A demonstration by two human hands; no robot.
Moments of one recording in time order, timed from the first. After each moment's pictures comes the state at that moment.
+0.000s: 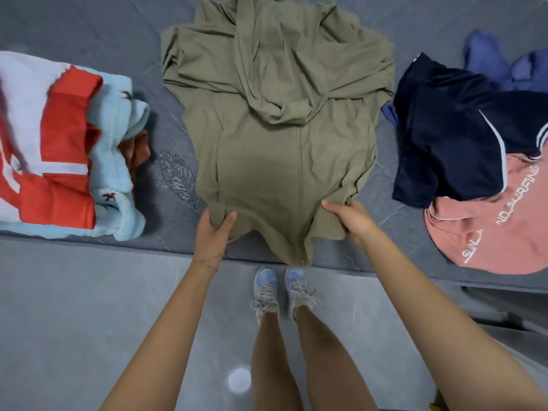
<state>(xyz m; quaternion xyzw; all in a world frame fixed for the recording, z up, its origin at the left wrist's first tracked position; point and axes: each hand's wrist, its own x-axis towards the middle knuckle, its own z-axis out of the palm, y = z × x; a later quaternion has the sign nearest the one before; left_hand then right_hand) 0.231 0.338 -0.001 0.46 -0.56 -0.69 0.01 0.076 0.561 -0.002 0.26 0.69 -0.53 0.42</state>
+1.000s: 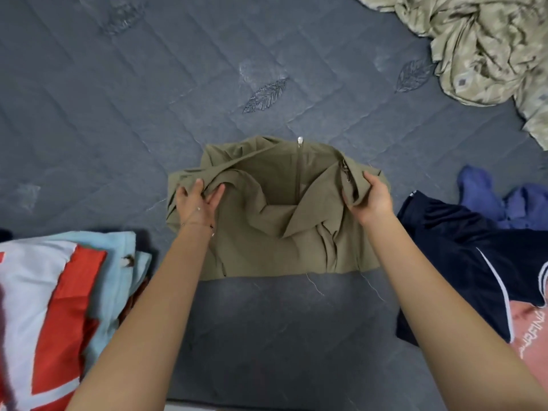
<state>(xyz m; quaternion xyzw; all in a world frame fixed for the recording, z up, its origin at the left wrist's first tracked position) -0.093 0.168 0.025 0.54 -0.23 -0.78 0.22 -0.231 0.415 0.047 0.40 0.48 -0.74 0.26</state>
